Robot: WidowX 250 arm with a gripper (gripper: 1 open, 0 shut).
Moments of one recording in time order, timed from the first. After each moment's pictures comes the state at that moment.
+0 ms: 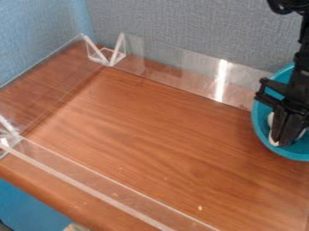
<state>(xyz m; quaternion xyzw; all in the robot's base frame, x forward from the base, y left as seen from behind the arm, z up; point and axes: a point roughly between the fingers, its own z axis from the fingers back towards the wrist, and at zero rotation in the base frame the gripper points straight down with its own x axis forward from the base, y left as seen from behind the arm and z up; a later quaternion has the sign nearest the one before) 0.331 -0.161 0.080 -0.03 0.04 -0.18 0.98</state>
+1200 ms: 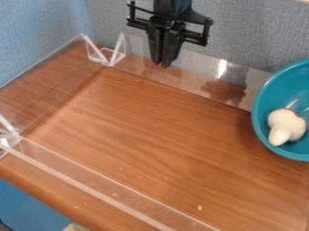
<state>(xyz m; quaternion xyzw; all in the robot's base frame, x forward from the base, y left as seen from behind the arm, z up) 0.314 -0.001 0.155 0.01 -0.02 0.02 1.00</state>
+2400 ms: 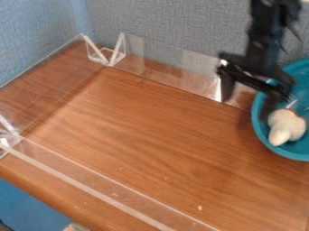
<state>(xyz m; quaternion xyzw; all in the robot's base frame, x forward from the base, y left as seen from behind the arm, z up) 0.352 -0.128 0.077 -0.01 0.01 -0.12 0.99</state>
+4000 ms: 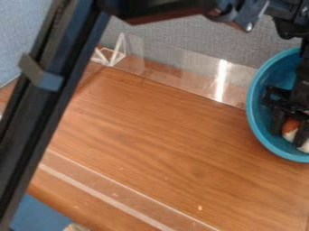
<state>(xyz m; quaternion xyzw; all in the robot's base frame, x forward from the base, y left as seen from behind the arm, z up) 0.393 -0.165 0.037 -0.02 0.01 -0.14 0.99</state>
